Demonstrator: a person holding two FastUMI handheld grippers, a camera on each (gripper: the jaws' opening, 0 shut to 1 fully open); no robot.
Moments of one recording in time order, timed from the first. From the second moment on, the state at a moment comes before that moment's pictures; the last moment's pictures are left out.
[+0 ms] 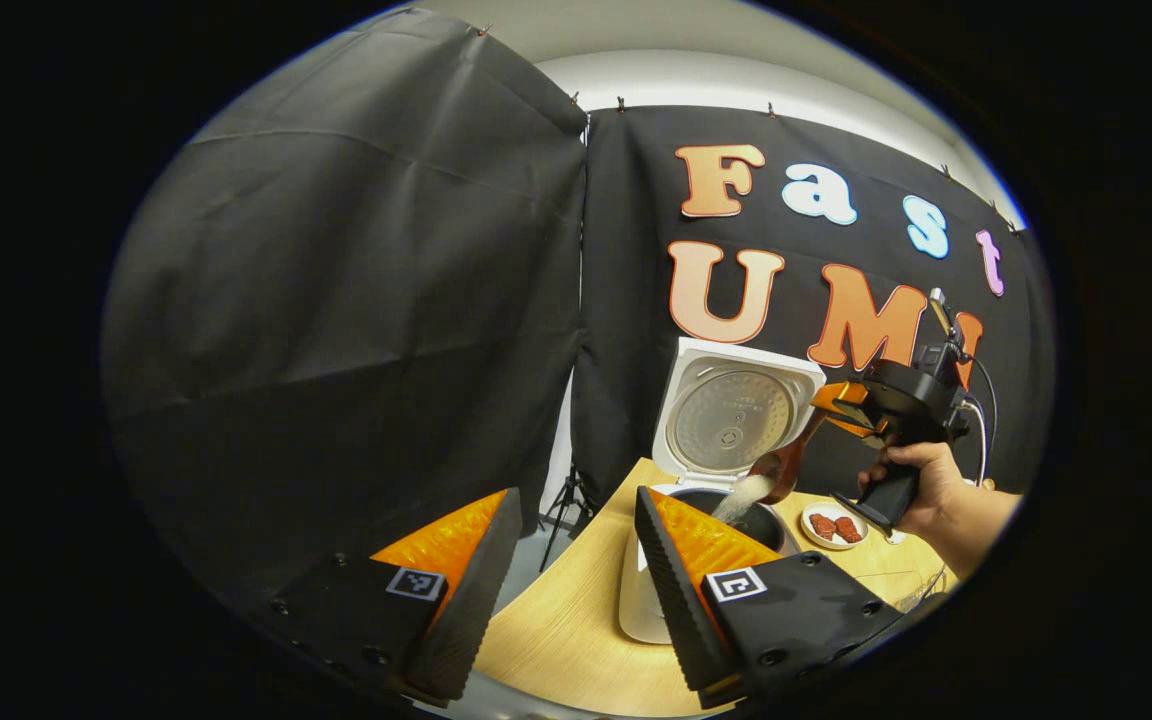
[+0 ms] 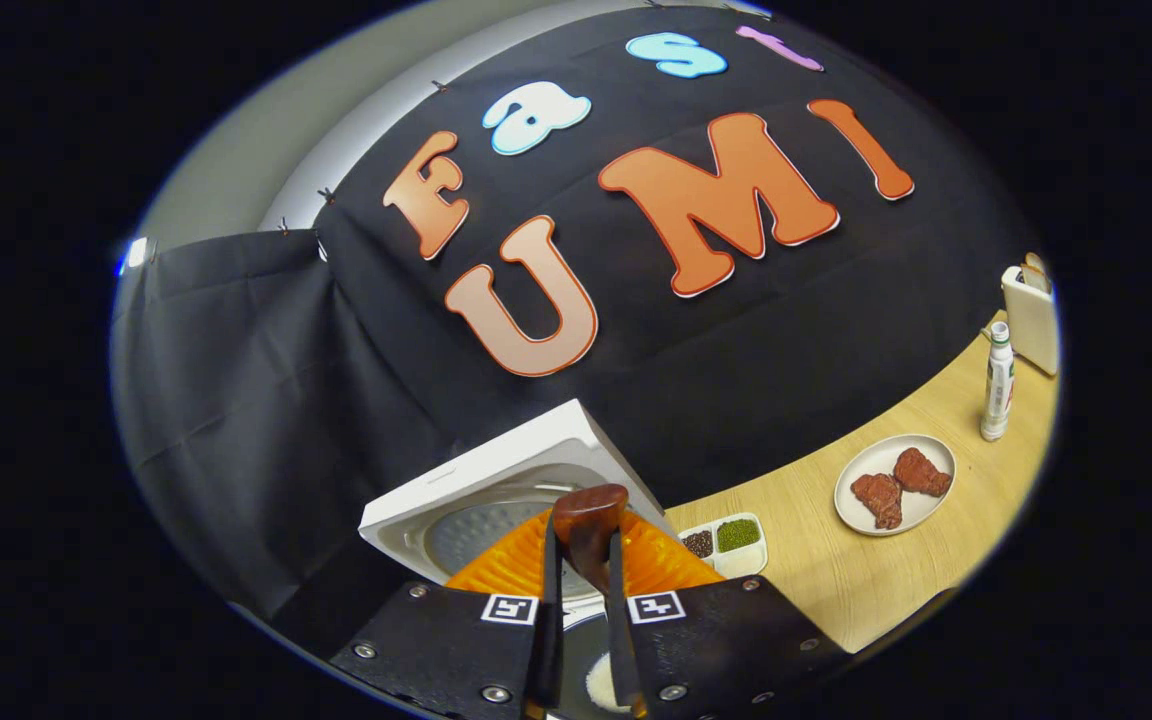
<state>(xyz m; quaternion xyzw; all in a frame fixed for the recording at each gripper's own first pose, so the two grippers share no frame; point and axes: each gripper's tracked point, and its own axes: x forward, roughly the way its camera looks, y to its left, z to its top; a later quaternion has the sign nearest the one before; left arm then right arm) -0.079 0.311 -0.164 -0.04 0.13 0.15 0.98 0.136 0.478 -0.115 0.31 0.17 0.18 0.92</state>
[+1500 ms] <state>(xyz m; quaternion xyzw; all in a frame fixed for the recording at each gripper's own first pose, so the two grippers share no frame) -0.109 0.254 -0.131 0.02 0.10 0.20 0.98 0.050 0.516 -0.069 0.09 0.04 0.39 0.91</state>
